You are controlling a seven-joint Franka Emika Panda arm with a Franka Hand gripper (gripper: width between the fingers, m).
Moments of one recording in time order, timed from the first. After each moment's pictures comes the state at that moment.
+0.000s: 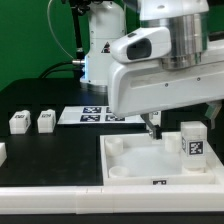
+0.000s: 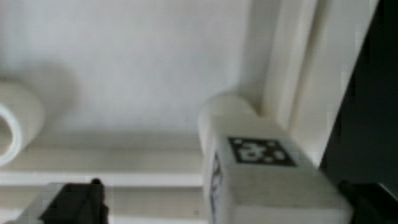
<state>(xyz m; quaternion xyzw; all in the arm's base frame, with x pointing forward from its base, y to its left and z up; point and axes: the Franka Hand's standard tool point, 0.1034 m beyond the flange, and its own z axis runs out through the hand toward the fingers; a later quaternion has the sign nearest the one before) 0.609 0.099 0.083 -1.00 -0.07 -0.01 0.05</state>
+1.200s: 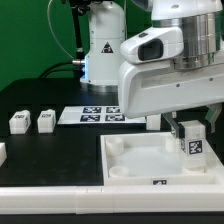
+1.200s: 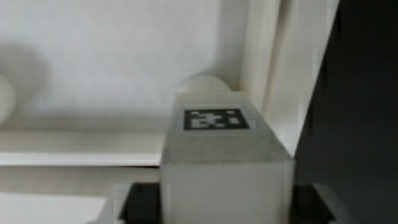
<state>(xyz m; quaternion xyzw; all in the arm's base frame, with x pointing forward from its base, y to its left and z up) 0.619 0.112 0.084 -1.00 0.02 -0.02 0.06</state>
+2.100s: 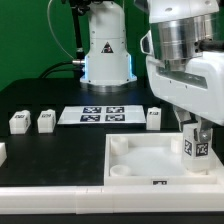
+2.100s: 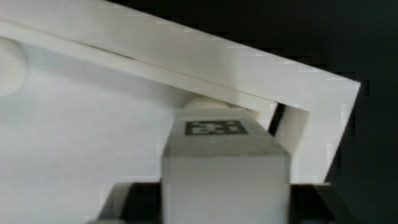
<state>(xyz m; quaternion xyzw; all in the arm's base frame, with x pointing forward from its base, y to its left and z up) 0.618 0.113 0.082 -0.80 0.59 0.01 0.08</state>
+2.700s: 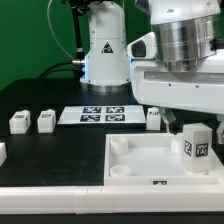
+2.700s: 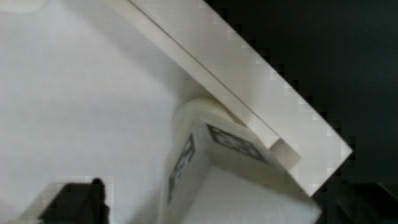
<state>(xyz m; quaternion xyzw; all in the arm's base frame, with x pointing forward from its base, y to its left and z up) 0.617 0.119 0.080 -0.93 0.36 -0.01 0.08</state>
